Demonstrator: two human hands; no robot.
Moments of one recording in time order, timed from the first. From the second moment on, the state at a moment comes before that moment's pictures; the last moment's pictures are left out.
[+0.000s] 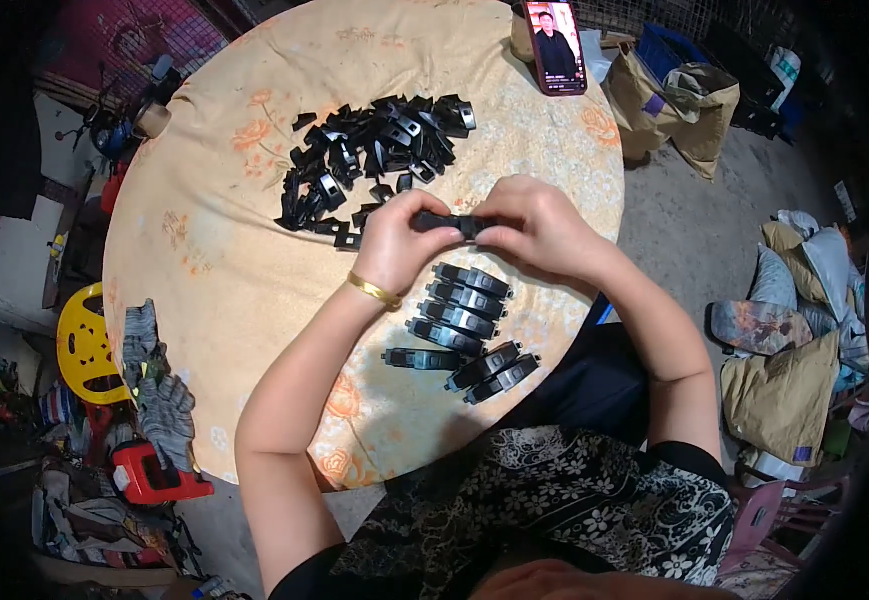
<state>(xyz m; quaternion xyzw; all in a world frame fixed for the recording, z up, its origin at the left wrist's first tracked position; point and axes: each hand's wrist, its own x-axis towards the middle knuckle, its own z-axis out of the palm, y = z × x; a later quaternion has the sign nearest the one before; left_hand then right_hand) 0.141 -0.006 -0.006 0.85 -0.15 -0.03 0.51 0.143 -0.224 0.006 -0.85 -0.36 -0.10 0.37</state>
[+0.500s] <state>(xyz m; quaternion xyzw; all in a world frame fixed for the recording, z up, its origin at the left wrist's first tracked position) 0.136 -0.001 -0.005 0.89 -0.25 0.06 0.37 0.149 -0.214 0.003 -0.85 -0.42 -0.11 0.30</state>
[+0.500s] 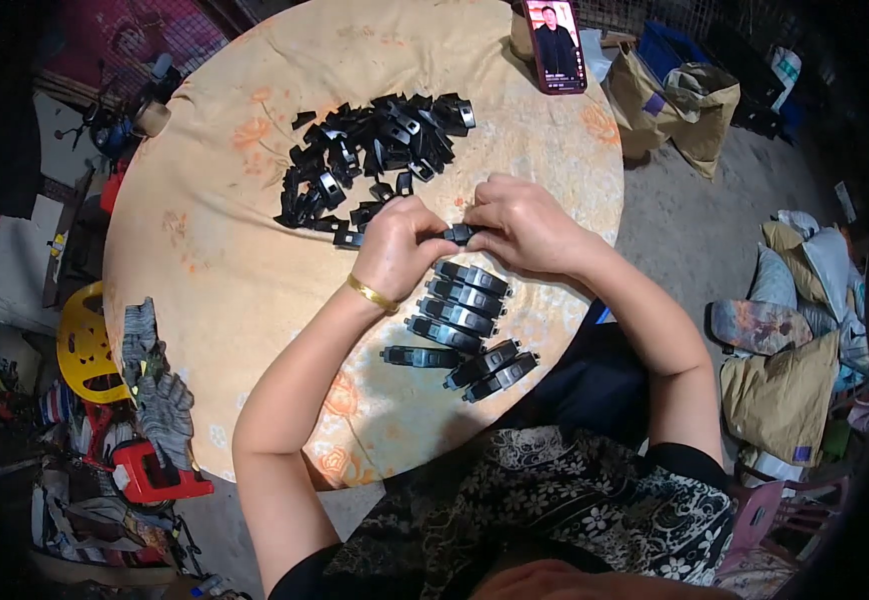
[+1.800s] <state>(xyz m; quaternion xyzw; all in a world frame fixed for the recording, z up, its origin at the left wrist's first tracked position) 0.145 -0.014 0.005 0.87 -0.35 0.26 0.24 0.159 -0.258 0.008 -0.89 -0.29 0.00 0.36</state>
